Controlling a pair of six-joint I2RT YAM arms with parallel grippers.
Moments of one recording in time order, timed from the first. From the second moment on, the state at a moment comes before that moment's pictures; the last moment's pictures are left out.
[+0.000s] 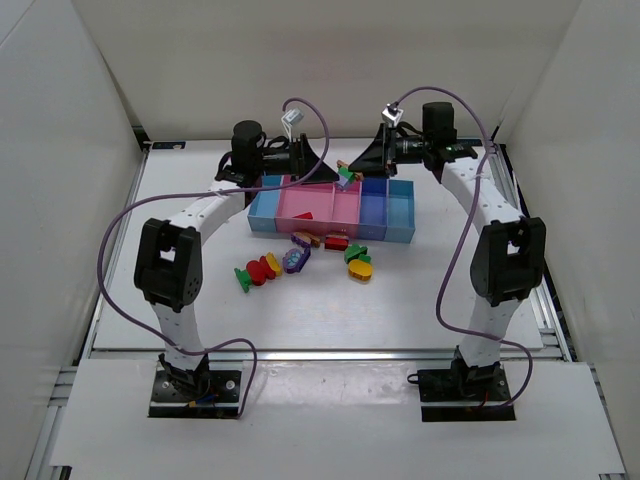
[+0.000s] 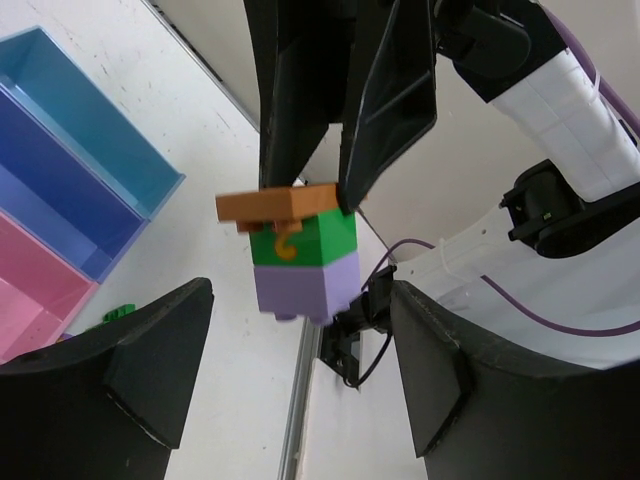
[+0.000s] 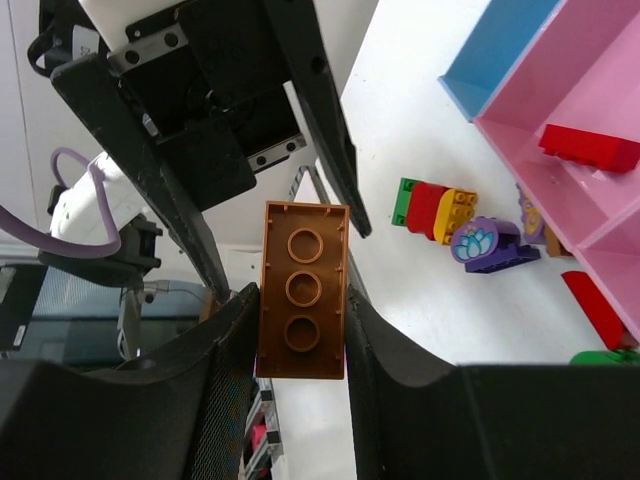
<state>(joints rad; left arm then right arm) -0.34 1.89 1.47 0.34 1.12 -0.82 0.23 1.89 1.69 -0.30 -1.18 0.70</state>
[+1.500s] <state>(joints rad) -0.34 1.92 1.48 0.40 1.14 -0.89 0.26 1.95 1.76 -0.27 -1.22 0.70</state>
